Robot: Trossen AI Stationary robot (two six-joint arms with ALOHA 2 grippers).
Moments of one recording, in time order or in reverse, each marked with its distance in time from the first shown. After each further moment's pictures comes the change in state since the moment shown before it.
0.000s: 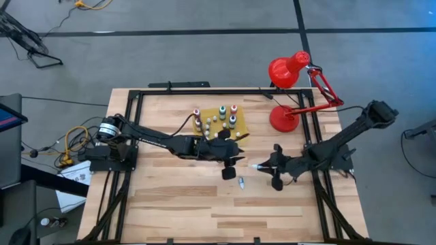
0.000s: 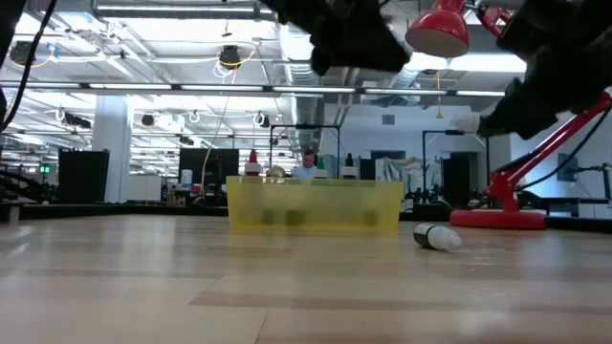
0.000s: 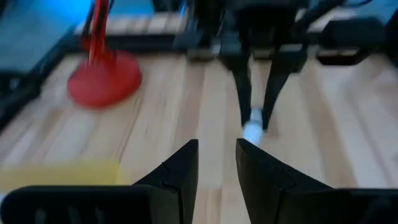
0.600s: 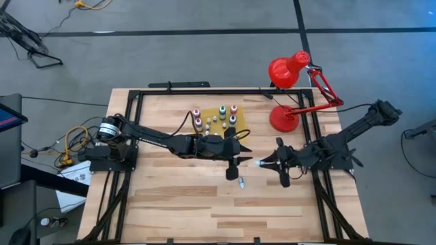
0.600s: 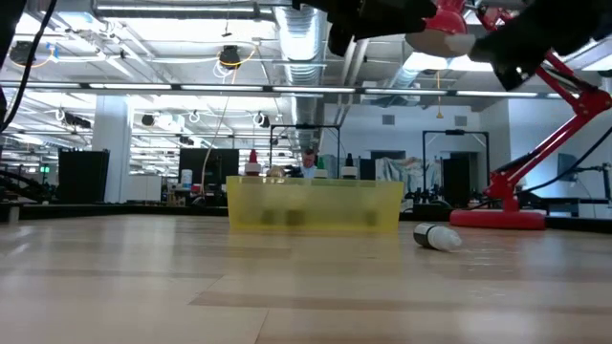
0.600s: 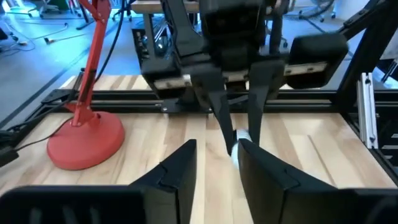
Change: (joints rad) left arm 0.007 0.000 0.000 0.236 0.080 0.043; right arm -0.023 -0.219 0.058 -0.045 -0.066 -0.167
